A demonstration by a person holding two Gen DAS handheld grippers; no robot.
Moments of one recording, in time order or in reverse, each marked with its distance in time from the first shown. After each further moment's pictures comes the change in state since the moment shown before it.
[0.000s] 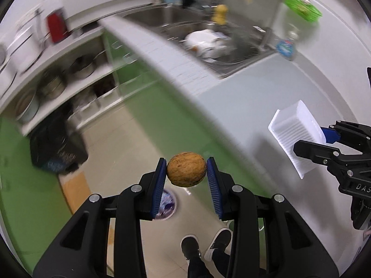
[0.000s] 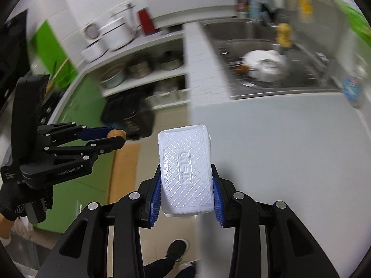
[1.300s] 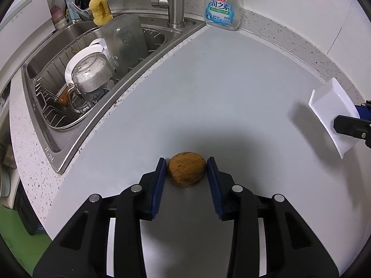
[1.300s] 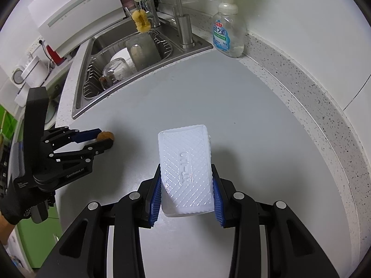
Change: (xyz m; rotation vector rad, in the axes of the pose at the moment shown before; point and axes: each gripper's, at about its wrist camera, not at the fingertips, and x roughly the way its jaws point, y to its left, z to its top) left arm 0.173 -0.251 0.132 0.362 0.069 -0.123; right arm -0.070 -0.276 -0.040 0.350 0.015 -0.293
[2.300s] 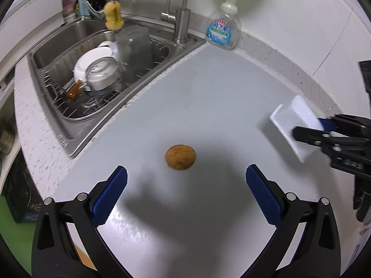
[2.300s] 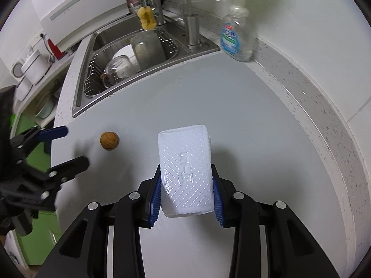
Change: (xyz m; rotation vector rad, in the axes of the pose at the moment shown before) left arm -0.042 0.006 -0.005 -0.082 -0.043 -0.067; right arm 0.004 0.012 0.008 -0.027 0.007 -0.019
